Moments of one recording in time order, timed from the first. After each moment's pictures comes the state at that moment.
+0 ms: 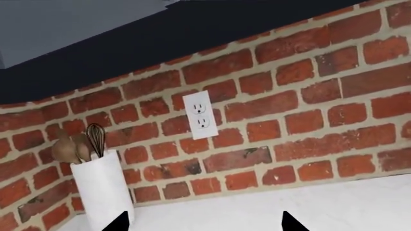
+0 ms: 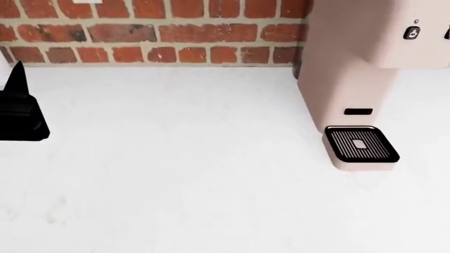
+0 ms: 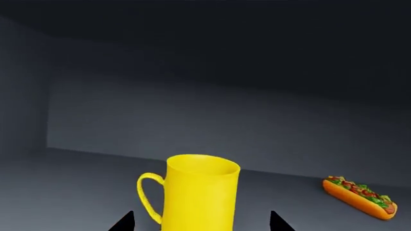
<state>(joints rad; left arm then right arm) -0.83 -1.02 -0.29 0.82 -1.81 -1.24 -1.13 2.36 0.00 -0.23 1.01 0.23 1.04 0.03</state>
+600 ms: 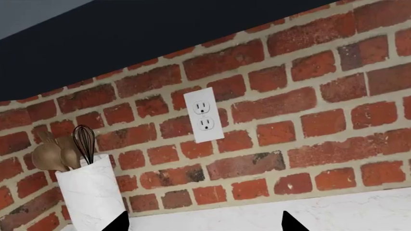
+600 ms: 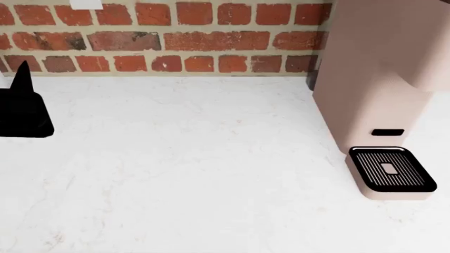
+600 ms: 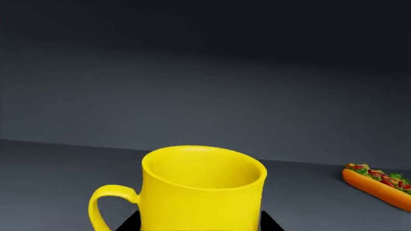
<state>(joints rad) -0.83 -1.00 -0.26 0.81 -1.74 -1.24 -1.09 2.36 0.00 -0.25 1.16 0.21 0.97 0.05</state>
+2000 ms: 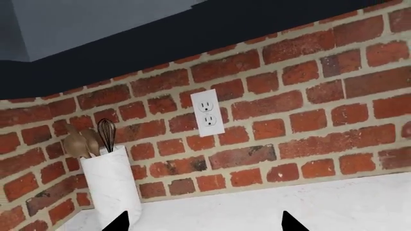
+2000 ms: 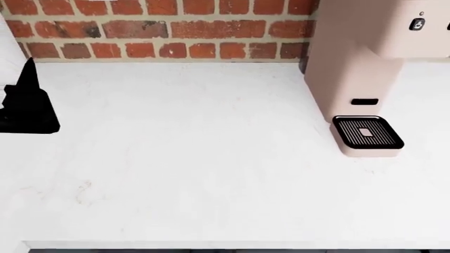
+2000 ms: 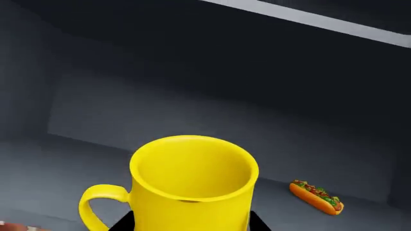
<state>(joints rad) -0.83 -0.99 -0.23 0.81 -1.69 -1.20 -1.07 2.22 0.08 -0.25 0.51 0.05 1.35 -0.15</state>
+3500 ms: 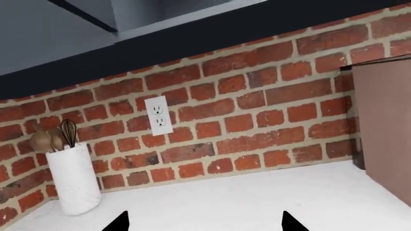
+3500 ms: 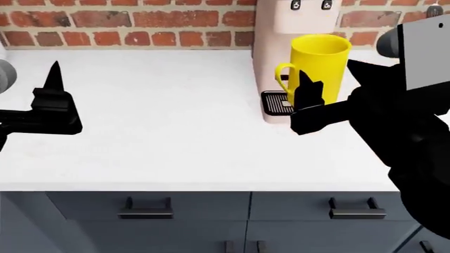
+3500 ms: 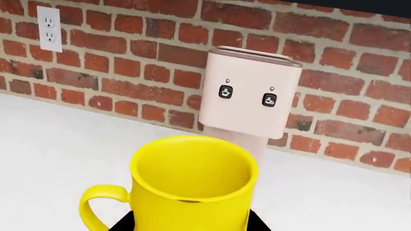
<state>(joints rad) -0.83 -0.93 -0.15 0.82 -1.62 -1.16 -1.05 1.08 0.61 -0.09 -0.56 1.72 1.33 1.08</state>
